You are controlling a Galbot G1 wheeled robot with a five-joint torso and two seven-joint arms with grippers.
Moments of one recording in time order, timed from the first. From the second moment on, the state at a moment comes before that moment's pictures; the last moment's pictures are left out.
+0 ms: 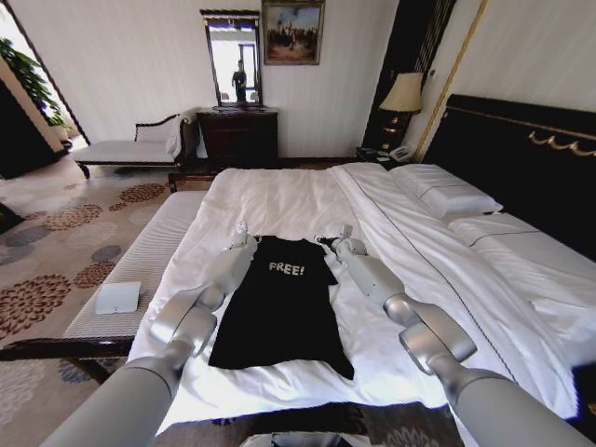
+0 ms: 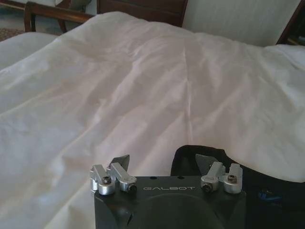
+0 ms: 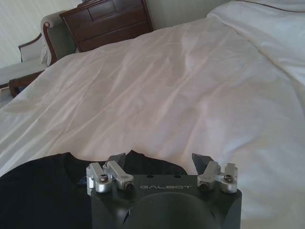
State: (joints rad) left arm 0.19 -1.39 0.08 -0.72 -0.90 0.35 -0.34; right arm -0.25 1.25 -0.07 0.85 0.97 -0.39 0.11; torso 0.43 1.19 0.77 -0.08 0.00
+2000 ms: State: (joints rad) left arm 1.79 -1.01 -0.65 -2.11 -0.99 0.26 -0.23; right arm -1.92 1.25 0.67 2.17 0.82 -0.32 -0.02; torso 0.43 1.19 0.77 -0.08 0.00
